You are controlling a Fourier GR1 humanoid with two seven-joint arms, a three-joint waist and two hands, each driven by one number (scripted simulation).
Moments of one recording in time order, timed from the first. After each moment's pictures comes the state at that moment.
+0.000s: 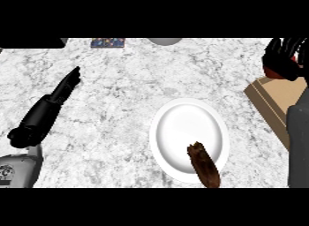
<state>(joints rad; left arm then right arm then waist) -0.19 0.25 0.01 -1.58 -0.13 -0.22 -0.05 -0.63 -0.17 -0.20 -1.69 1.19 0.22 0.51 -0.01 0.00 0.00</state>
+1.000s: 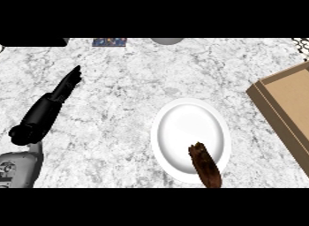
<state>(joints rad) -0.21 0.24 0.03 -1.54 -0.14 -0.24 -0.08 -0.57 -0.58 -0.51 -1.22 0.99 0.44 0.29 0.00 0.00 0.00</state>
